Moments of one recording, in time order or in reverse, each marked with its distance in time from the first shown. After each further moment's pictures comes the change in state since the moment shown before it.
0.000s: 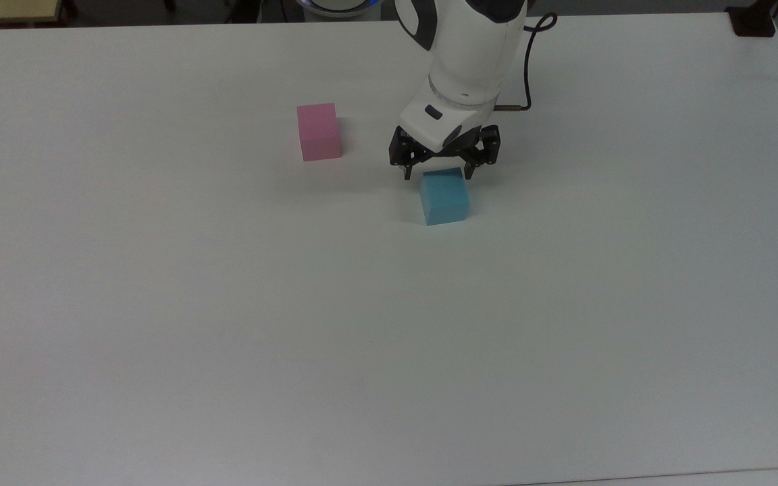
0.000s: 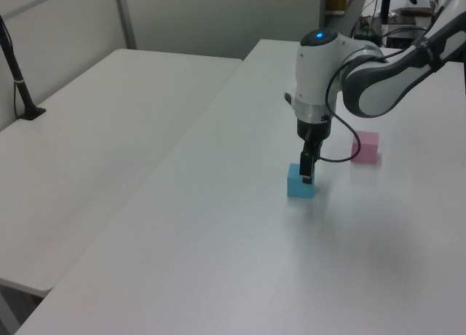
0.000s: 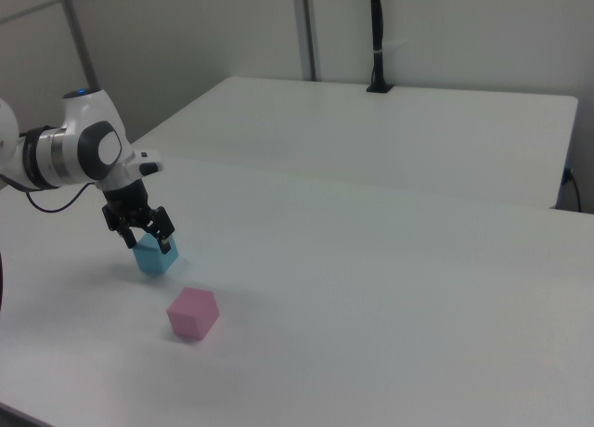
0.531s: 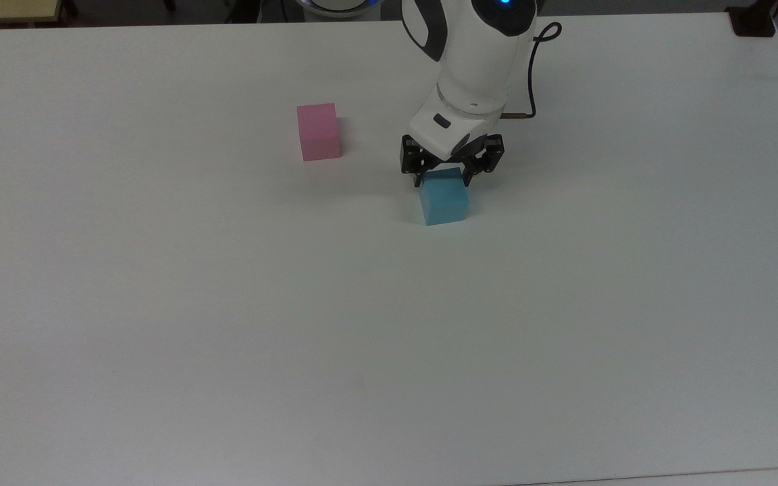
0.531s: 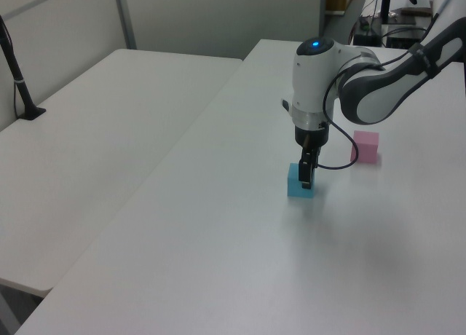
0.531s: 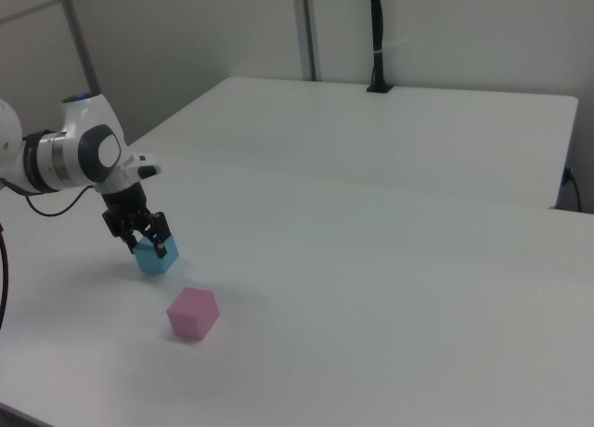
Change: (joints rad) arm 0.009 0.030 0.008 0.018 -0.020 0.001 0.020
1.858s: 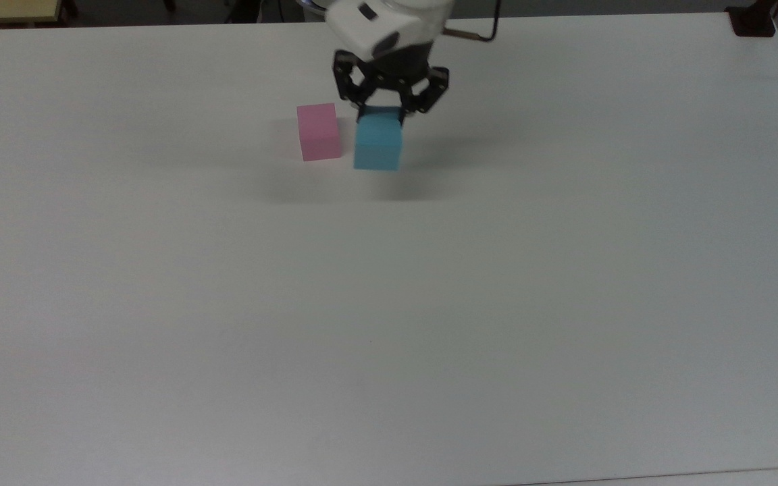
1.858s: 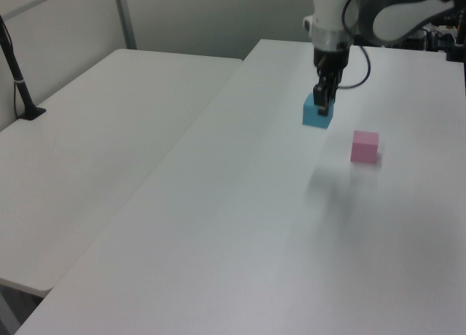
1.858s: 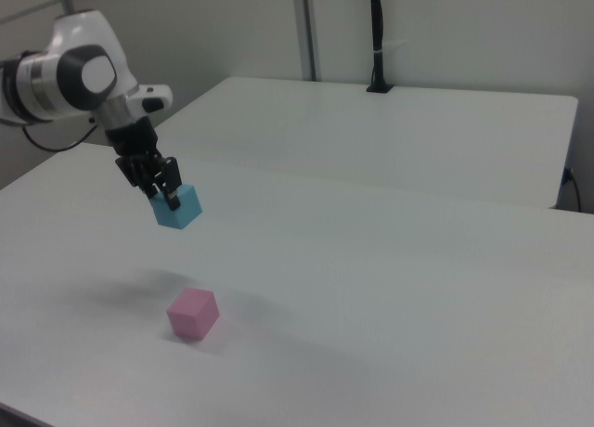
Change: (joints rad) arm -0.150 -0.264 0.004 0.051 -0.002 -0.288 -0.024
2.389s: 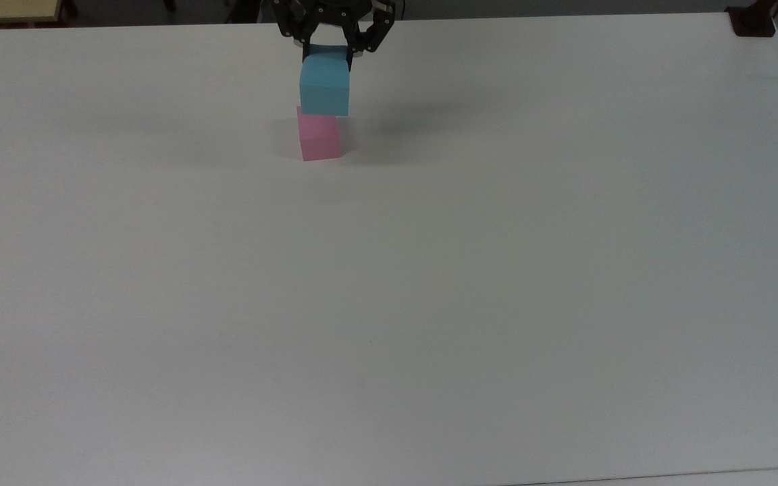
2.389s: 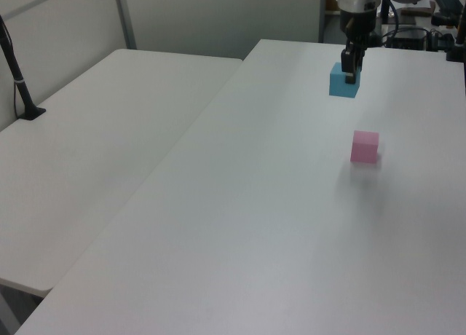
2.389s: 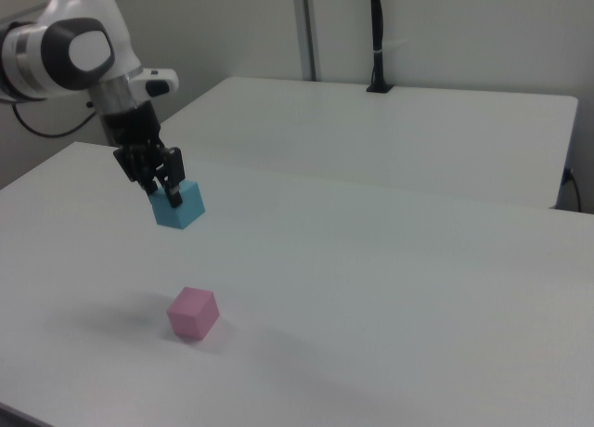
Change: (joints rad) arm -0.088 -0.128 -0.004 -0.027 0.034 -0.134 -0.134
